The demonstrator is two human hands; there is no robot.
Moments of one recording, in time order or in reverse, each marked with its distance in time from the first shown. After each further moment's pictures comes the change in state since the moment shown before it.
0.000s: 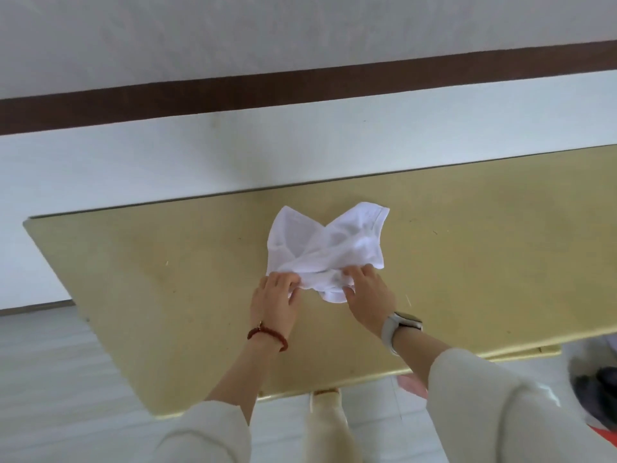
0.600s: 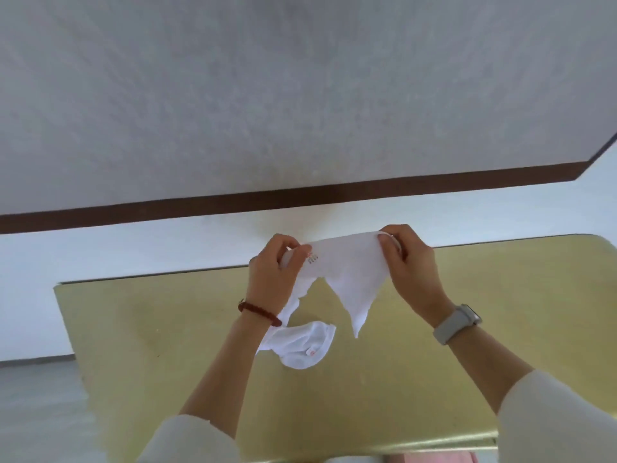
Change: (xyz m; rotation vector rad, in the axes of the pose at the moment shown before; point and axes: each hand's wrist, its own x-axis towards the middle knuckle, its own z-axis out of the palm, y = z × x) left_hand 0.065 0.185 -0.137 -0.537 0.308 0.090; right_hand 0.017 0.018 -0.239 0.618 0.505 -0.437
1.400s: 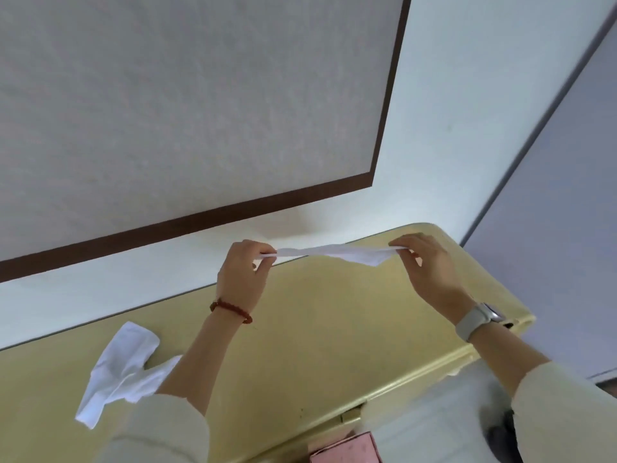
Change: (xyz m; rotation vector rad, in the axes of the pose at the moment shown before) left_hand -0.034 0.133 0.204 0.211 -0.085 0.382; right_hand -0.043 0.122 -0.312 -0.437 0.210 -0.033
